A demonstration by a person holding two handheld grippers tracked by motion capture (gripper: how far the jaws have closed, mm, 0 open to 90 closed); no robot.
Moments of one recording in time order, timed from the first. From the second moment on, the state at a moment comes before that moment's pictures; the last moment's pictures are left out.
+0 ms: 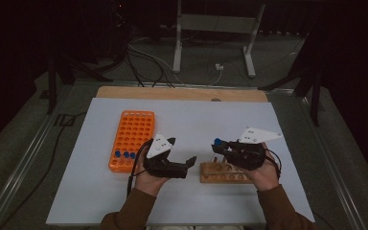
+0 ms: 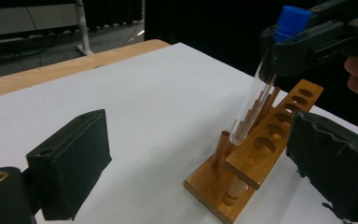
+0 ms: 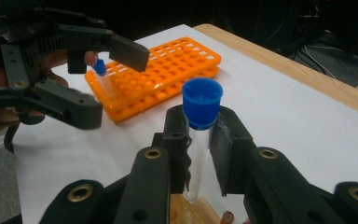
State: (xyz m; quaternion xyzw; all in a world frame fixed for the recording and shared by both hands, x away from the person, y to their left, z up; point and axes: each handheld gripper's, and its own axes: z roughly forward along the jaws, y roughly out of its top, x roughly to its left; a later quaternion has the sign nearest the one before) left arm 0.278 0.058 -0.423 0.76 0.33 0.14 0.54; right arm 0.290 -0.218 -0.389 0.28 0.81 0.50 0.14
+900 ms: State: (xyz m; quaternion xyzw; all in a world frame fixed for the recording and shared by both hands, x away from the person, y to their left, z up) left arm 0.273 0.030 -0.430 0.79 0.28 0.14 0.53; right arm 0.291 -0.187 -0.391 0.27 0.82 0.50 0.12
